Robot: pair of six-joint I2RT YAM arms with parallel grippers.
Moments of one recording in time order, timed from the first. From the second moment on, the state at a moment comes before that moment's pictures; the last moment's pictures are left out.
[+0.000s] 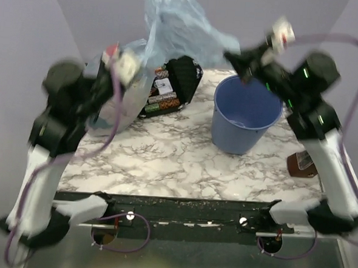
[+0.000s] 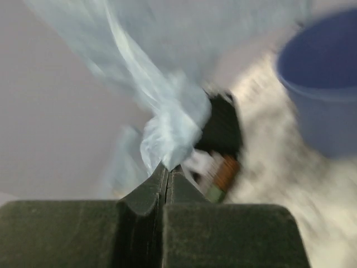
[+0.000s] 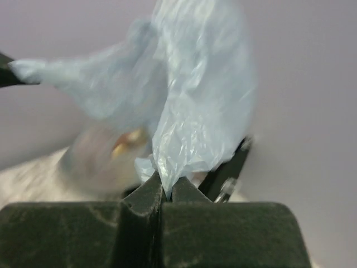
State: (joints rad) left arm -0.46 1.29 1.99 -0.59 0.12 0.49; right arm 0.57 1.51 2.09 -0.33 -0.25 -0.17
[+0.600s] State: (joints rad) left arm -0.46 1.81 2.73 -0.36 0.16 0.63; right arm 0.62 1.93 2.65 -0.04 -0.24 -0.27
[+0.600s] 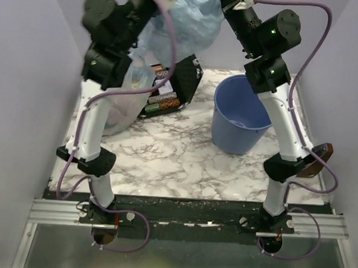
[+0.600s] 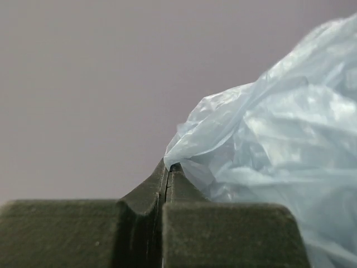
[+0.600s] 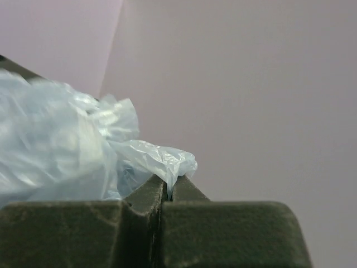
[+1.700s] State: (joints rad) left arm -0.45 1.65 2.27 -0.35 -0.07 0.60; right arm 0.54 1.74 2.06 0.06 -0.12 -0.23
